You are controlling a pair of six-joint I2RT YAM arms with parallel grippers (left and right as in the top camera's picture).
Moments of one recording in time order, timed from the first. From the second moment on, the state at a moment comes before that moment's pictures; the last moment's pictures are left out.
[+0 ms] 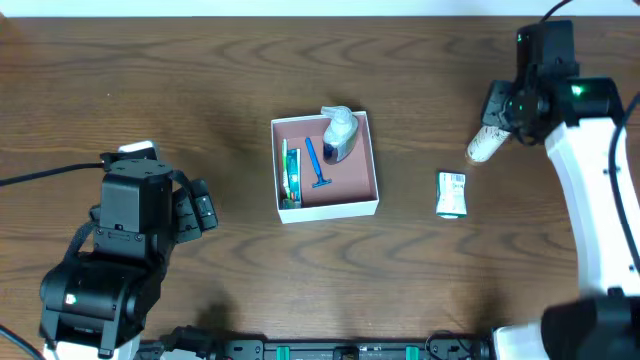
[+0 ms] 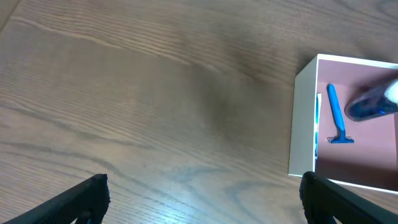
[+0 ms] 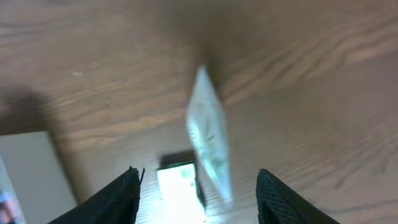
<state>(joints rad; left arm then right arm) -0.20 0.92 1.26 -1.25 -0.30 -0.36 0.04 1.63 1.59 -1.09 0.18 0.36</state>
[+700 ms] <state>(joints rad) -0.20 0.92 1.26 -1.25 -0.30 -0.36 0.05 1.64 1.56 -1.06 0.14 0.38</state>
